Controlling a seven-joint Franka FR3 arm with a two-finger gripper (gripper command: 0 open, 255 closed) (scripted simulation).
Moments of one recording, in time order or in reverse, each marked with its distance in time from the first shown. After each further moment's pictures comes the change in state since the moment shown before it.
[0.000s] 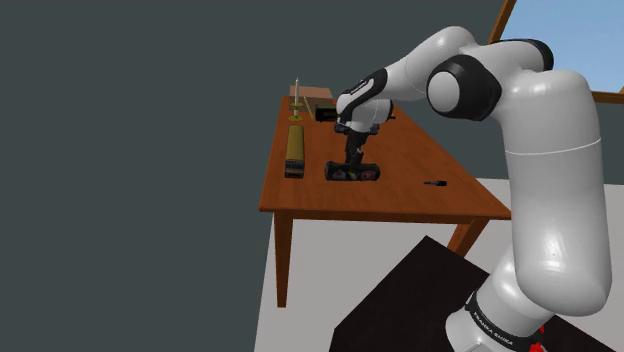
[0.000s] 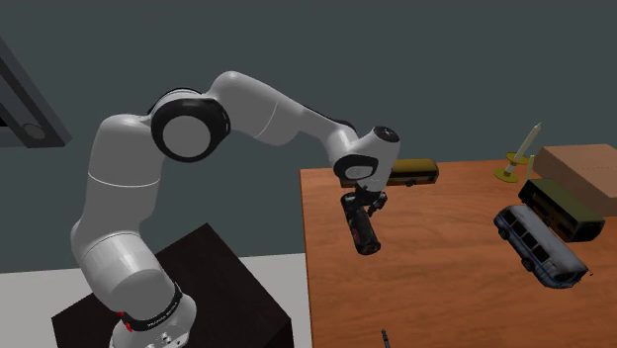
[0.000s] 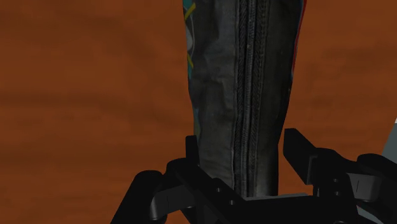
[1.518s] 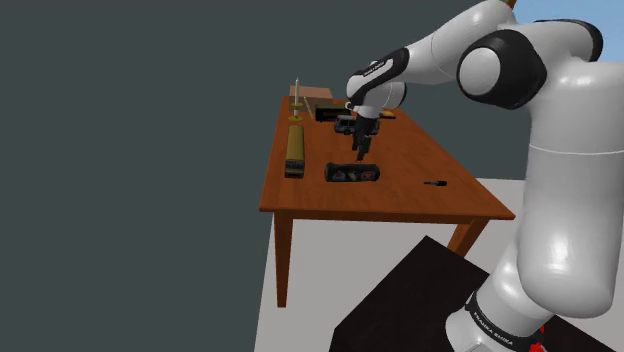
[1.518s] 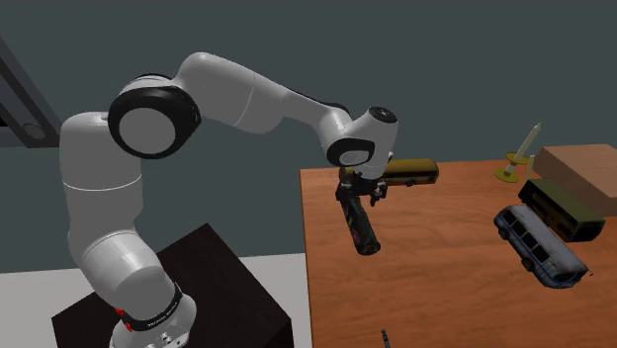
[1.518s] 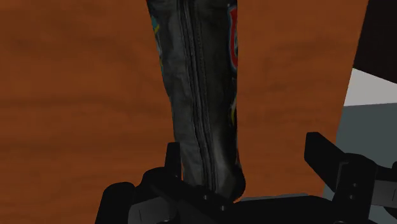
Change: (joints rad) arm 0.057 -0.169 -0.059 -0.083 -0.074 -0.046 0.121
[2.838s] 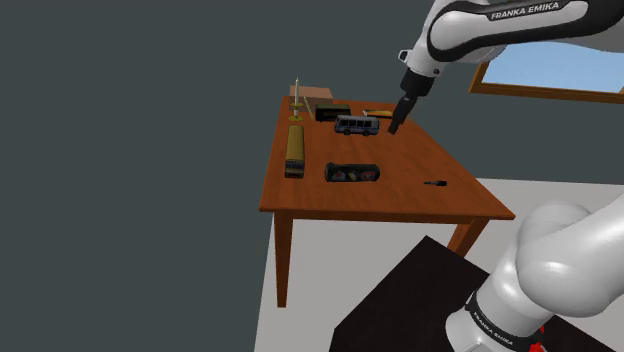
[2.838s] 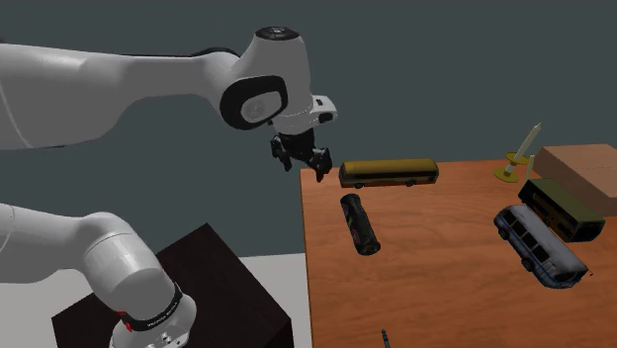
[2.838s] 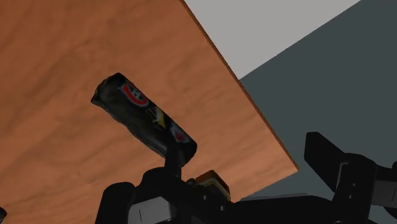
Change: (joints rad) arm -0.041 -0.886 0.192 -0.463 -0.452 -0.153 0.971
